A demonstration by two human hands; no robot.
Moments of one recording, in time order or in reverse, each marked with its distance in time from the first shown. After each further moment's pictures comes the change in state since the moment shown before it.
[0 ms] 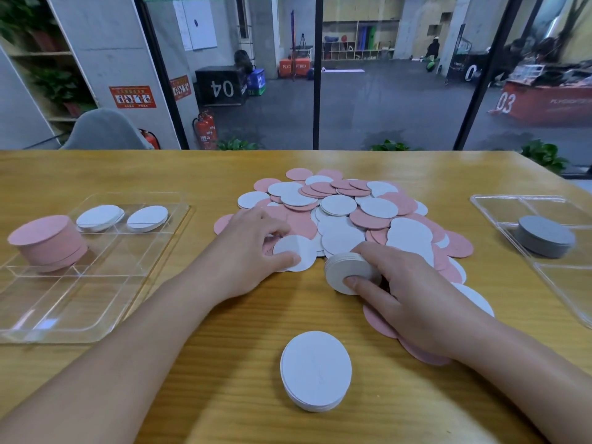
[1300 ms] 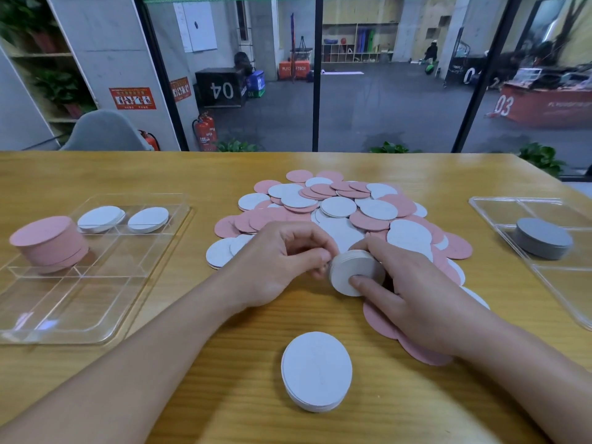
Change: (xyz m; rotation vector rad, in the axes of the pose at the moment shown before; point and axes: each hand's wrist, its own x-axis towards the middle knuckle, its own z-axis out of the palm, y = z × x) left_hand -0.004 0.029 0.019 -0.805 -0.085 0.224; right_hand 0.001 0.005 -0.005 0.009 -0.023 0.045
